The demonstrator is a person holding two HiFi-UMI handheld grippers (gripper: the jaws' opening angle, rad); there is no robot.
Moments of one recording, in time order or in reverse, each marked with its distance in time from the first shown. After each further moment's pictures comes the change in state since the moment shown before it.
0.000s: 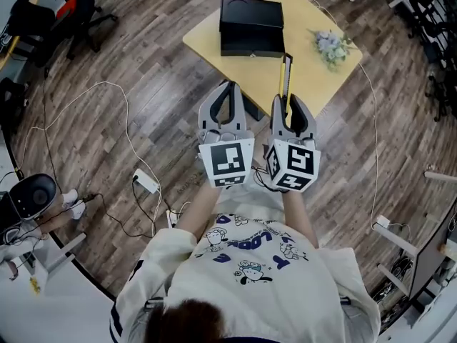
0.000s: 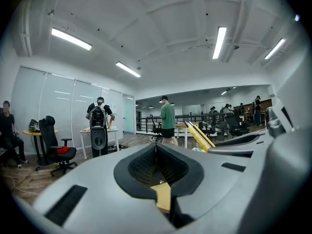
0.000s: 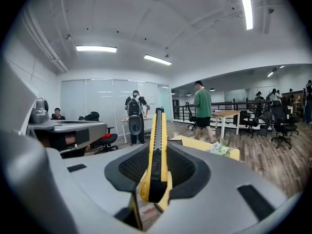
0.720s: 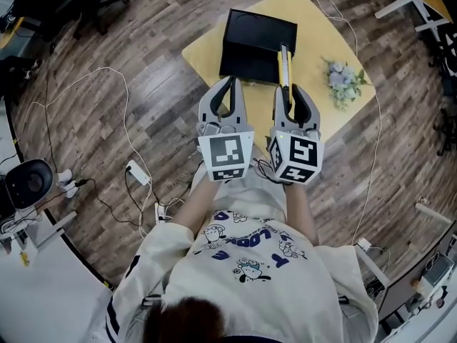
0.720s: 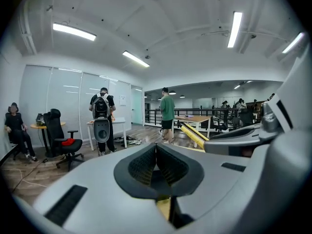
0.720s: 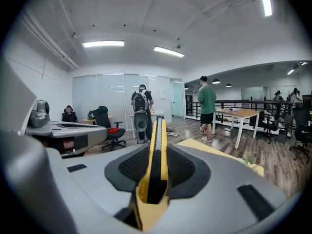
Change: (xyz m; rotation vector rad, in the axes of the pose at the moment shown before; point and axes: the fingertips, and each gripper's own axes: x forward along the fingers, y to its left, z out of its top) left arm 0.139 0.024 -0.008 -0.048 0.103 0.113; right arm 0.153 -0.039 0.035 -0.074 0.062 0.161
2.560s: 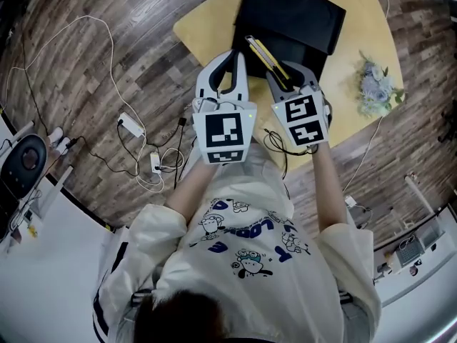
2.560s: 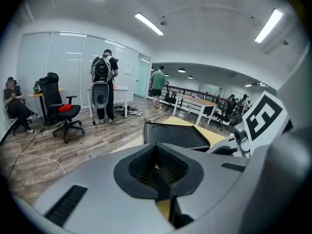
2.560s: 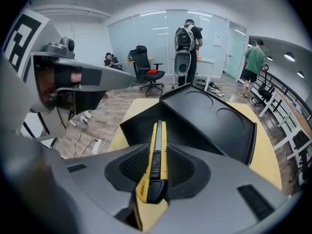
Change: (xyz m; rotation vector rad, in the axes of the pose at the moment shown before) left arm 0.125 0.059 -0.107 -0.175 0.327 -0.017; right arm 0.153 0.035 -0.148 -0.361 0.673 0.484
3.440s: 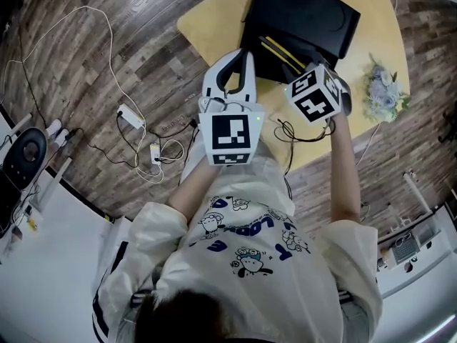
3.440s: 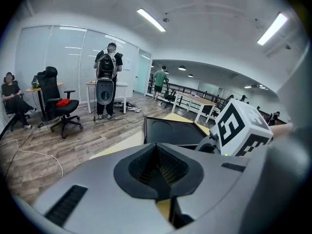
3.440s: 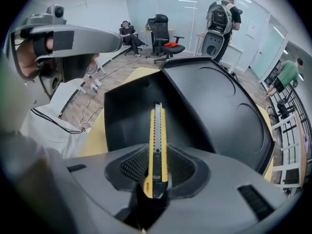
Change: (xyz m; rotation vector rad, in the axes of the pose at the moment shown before) left arm 0.011 0.004 -0.009 -0.029 0.038 -0.028; right arm 0.038 -0.029 -0.030 -0.240 0.315 0.086
